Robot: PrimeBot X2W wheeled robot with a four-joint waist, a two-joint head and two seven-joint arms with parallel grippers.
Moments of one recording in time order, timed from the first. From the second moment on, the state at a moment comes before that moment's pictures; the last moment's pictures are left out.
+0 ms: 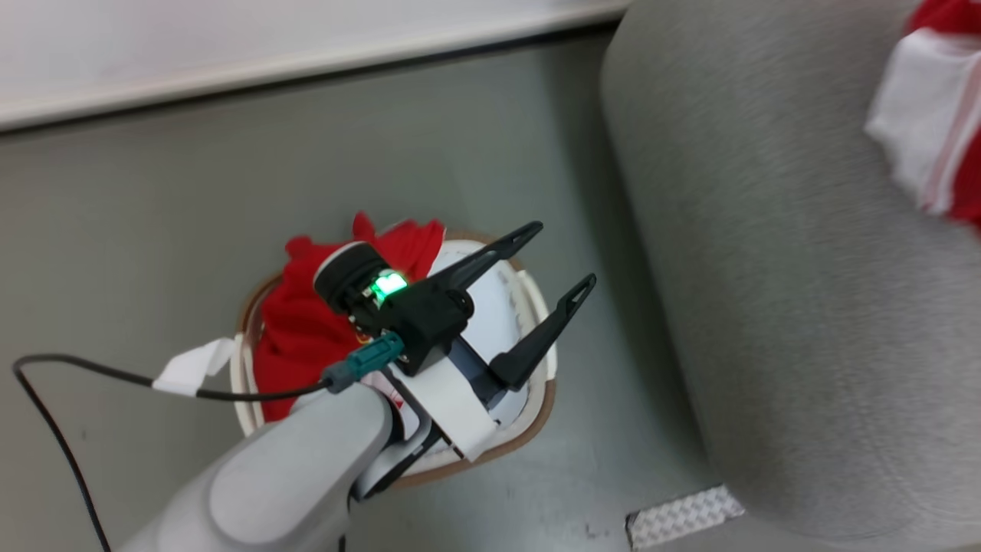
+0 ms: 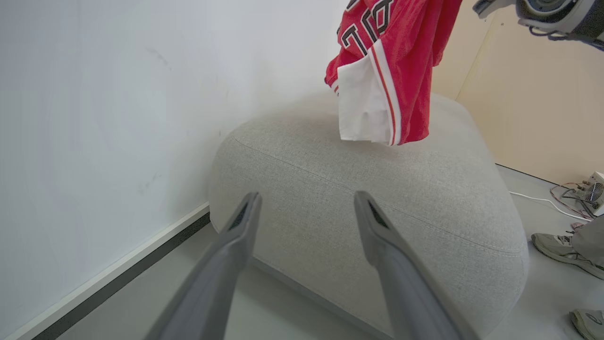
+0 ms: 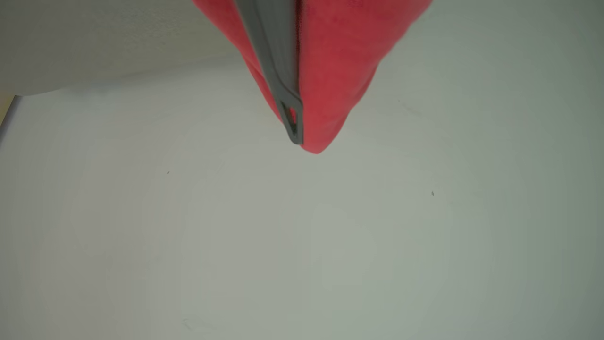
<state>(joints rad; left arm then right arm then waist) -0.77 0.37 -0.90 0.12 -0.46 -0.05 -0.20 -0.79 -0.52 -0.02 0.29 0.70 0.13 -0.14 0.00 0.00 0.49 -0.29</state>
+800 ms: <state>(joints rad) -0.79 0.36 -0.87 0.16 -0.47 -0.05 -0.25 -1.01 -0.63 0.12 0.79 0.64 0.13 0.32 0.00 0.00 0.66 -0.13</state>
